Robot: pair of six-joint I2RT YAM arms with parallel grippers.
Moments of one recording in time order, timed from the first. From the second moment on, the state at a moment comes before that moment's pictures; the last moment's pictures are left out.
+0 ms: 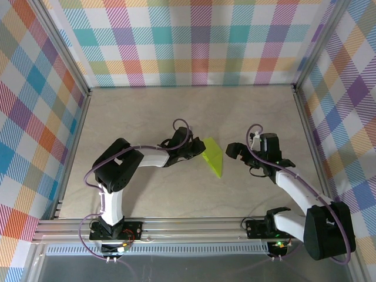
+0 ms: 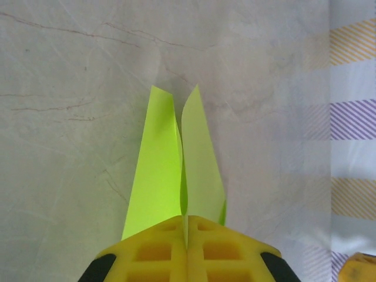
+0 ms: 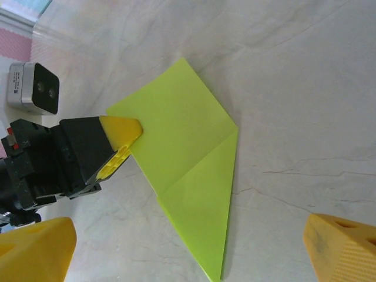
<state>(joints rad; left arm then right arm) -0.69 1.91 0.98 0.33 0.22 -1.02 0.20 1.11 0.54 -0.17 -0.48 0.56</state>
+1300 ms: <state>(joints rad) -0.49 1.42 0.77 0.25 0.85 -0.62 0.32 1.38 0.65 0.24 -1.09 0.58</state>
